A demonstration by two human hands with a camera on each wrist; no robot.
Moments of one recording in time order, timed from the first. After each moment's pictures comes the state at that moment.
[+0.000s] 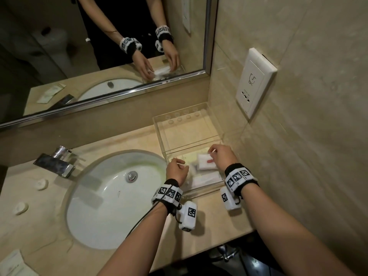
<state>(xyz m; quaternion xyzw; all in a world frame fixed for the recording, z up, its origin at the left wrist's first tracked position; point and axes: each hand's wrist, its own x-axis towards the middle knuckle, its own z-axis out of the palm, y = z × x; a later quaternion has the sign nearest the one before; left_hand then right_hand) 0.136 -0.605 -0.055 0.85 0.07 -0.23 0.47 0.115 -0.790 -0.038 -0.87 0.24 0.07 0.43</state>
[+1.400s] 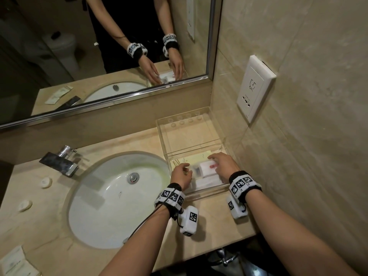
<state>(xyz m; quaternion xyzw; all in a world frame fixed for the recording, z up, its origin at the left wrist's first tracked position) 0.126 -0.610 -0.061 0.86 0.02 -0.25 0.45 0.100 -0.800 -0.054 -0.92 0.14 0.13 0.35</state>
